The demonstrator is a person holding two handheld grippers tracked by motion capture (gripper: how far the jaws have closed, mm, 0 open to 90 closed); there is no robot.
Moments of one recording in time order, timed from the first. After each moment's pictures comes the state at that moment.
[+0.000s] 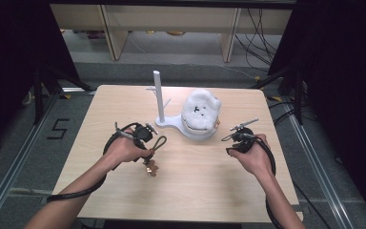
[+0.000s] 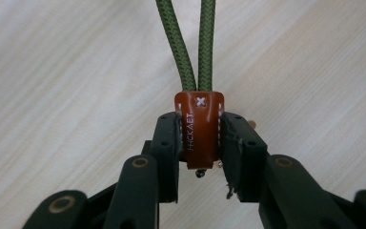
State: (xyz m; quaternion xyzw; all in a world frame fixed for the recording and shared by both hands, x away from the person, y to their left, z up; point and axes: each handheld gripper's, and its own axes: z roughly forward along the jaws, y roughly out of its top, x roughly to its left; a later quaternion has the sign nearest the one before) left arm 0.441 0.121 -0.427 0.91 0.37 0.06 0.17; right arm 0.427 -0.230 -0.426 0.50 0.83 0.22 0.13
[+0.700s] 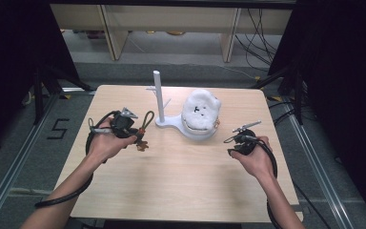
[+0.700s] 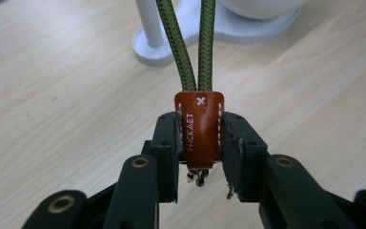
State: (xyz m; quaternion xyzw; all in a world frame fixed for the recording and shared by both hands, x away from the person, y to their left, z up) left arm 0.440 0.166 -0.393 0.84 0.41 0.17 0.32; right arm 0.423 -0.236 -0.429 0.50 0.83 0.22 0.14
